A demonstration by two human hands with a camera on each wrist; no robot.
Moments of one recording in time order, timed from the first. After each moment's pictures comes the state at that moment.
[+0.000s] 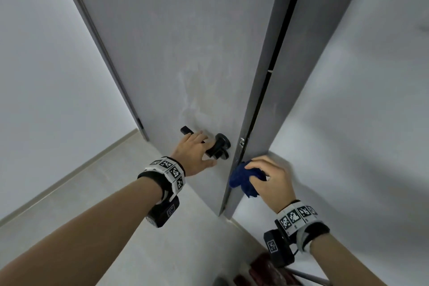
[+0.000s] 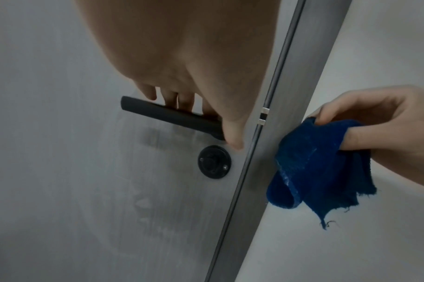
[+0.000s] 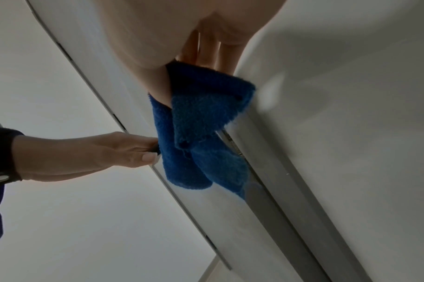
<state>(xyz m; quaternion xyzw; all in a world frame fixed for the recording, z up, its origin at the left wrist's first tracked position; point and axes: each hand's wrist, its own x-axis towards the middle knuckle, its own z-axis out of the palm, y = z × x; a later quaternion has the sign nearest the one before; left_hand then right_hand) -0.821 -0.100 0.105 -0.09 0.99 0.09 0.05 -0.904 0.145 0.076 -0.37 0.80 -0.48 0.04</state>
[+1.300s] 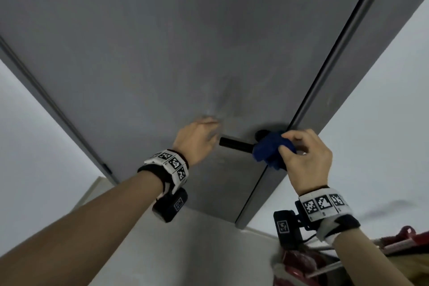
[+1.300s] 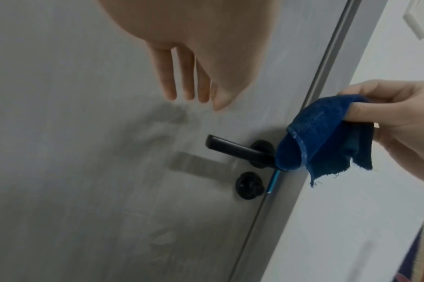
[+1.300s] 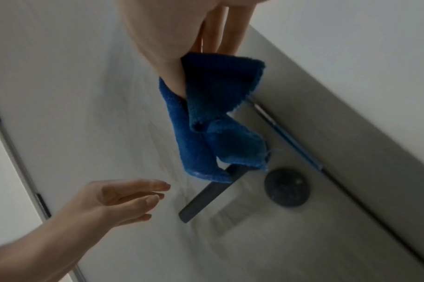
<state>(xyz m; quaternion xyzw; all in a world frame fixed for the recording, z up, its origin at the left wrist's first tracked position) -0.873 -0.260 0.109 0.11 0.96 0.21 -0.13 -0.853 0.009 0.120 -0.10 0.85 -0.44 -0.28</state>
